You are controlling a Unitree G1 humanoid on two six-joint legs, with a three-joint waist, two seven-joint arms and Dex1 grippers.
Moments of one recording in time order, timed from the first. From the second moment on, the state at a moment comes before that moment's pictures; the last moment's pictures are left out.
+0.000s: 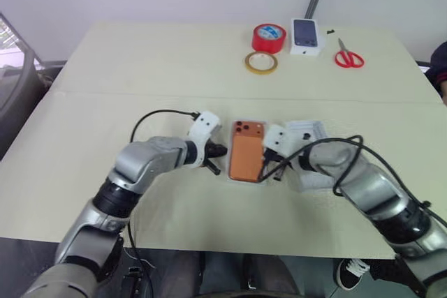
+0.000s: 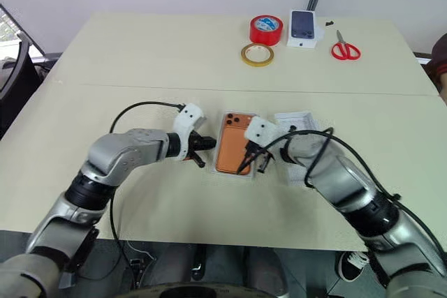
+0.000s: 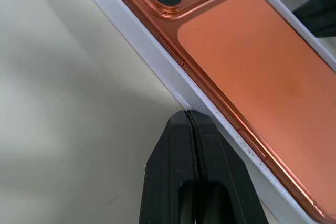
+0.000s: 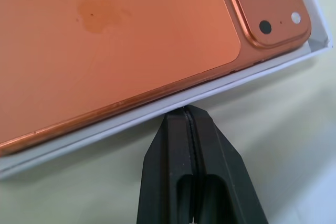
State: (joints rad) left arm -0.64 0.39 -0.37 -0.09 -0.58 1.05 -0.44; right arm -0.46 -0.81 0.39 -0.47 0.06 1.03 0.70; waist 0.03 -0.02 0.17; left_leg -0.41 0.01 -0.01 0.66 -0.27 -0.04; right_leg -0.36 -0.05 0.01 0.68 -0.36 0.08
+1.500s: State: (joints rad) left arm -0.43 0.57 -0.32 -0.27 -0.38 0.62 -0.91; right arm -0.26 -0.94 -0.14 -0.47 0.37 1.35 0.74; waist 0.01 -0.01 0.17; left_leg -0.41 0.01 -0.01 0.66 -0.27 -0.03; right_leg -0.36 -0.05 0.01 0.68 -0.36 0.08
